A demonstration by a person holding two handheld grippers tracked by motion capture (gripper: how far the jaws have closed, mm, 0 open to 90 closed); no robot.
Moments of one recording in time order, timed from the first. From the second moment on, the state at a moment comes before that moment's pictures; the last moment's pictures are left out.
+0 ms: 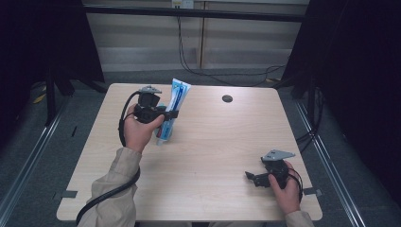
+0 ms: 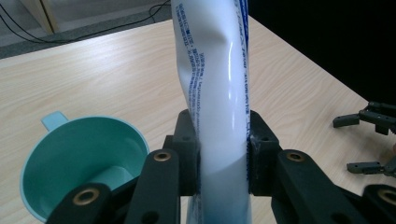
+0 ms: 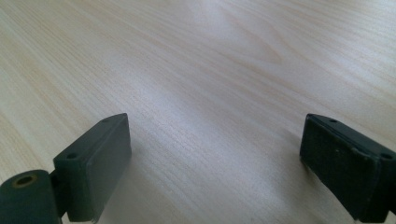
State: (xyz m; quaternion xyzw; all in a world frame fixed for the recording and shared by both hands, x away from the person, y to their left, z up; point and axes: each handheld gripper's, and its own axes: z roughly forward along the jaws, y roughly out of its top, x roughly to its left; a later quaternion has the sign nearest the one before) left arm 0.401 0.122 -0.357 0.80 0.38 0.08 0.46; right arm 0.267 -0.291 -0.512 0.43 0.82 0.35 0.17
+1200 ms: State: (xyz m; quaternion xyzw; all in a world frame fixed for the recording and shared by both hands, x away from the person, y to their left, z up) left arm 0.420 0.126 -0.340 0.79 0.38 0.09 0.47; right arm 0.267 -0.291 -0.512 0.43 0.82 0.35 0.17
